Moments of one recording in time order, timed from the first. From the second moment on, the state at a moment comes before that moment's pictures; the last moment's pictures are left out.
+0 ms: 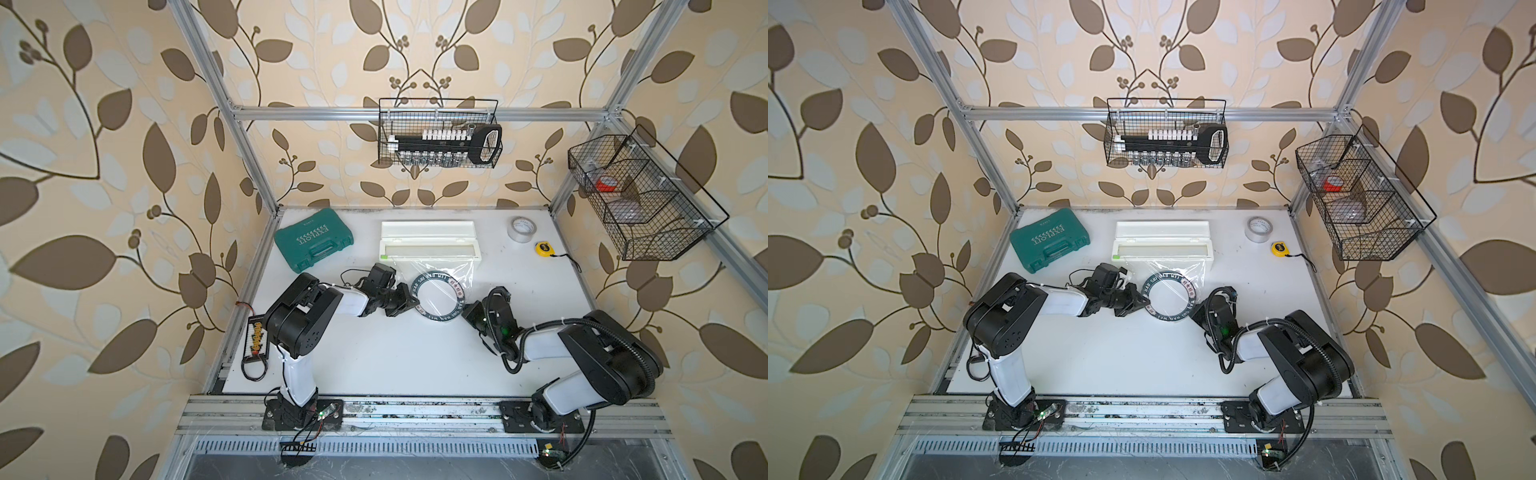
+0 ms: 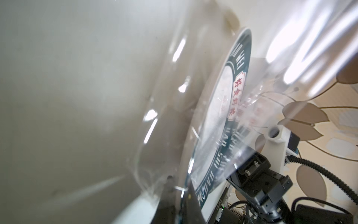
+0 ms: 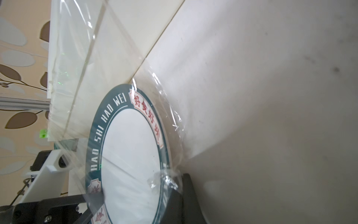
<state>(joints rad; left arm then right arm) -0.53 1.86 0.81 0.28 0.60 -1.06 0.45 1.53 0.28 0.61 0.09 1.11</state>
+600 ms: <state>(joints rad) -0.53 1.85 0.70 0.43 0.71 -1.23 0.36 1.40 0.24 0.50 -0.03 1.09</state>
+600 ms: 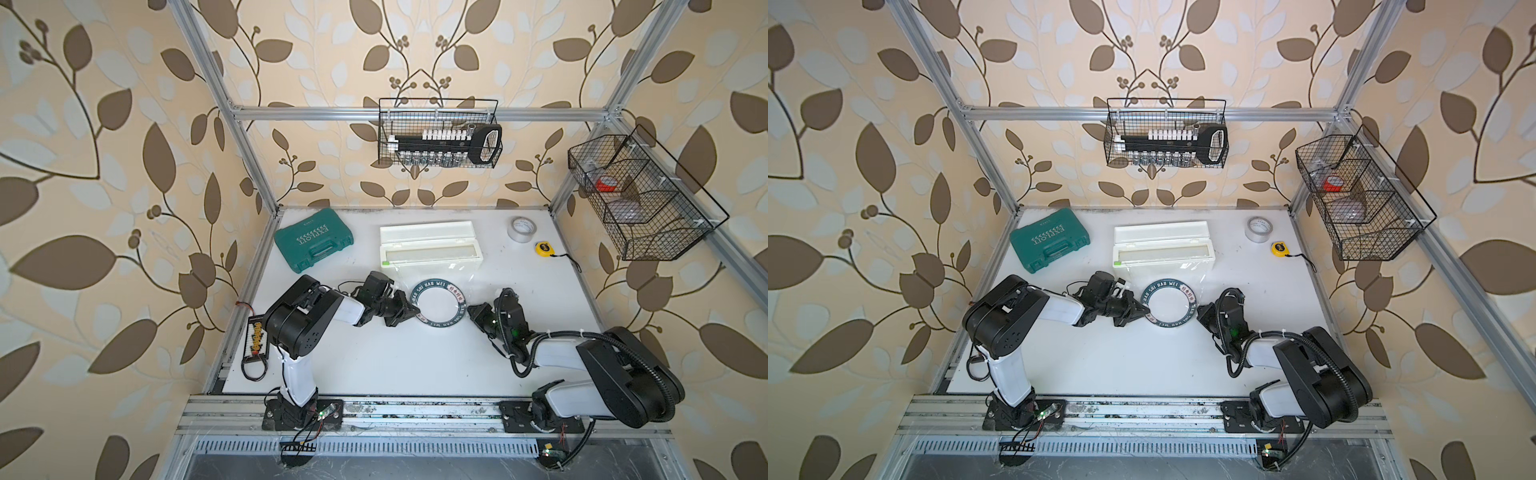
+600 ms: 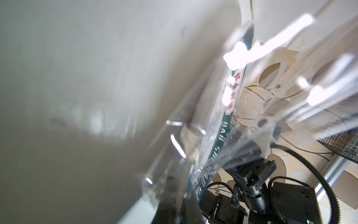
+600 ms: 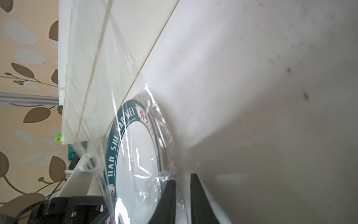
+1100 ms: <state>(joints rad) -0.52 1.78 0.64 0.41 0.73 -1.27 0.20 1.10 0.31 0.00 -0.08 0.97</state>
